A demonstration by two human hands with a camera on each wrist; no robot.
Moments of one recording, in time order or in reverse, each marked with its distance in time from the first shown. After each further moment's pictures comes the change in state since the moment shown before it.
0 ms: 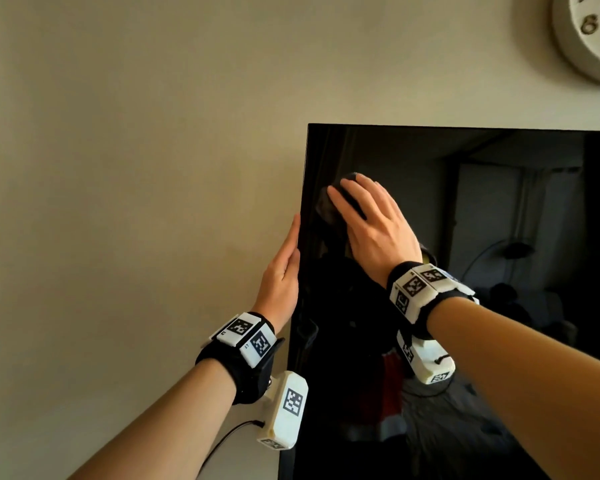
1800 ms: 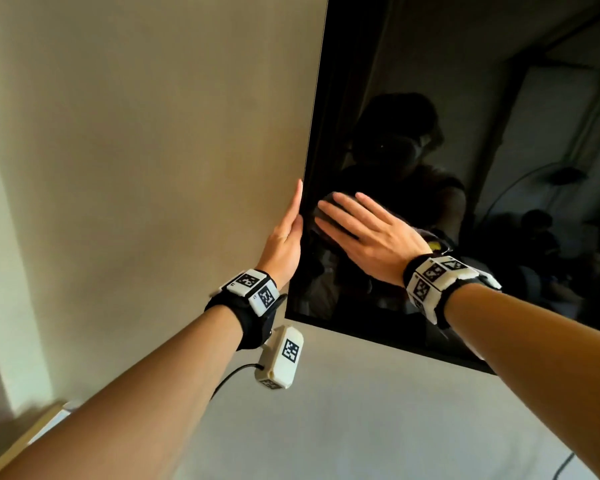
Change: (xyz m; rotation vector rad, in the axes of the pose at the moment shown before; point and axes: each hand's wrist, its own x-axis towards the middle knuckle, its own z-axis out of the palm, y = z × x) left_hand -0.161 -0.058 0.010 0.172 0.039 -0.285; right_hand -0.182 -0.090 -0.002 -0.054 -0.323 -0.427
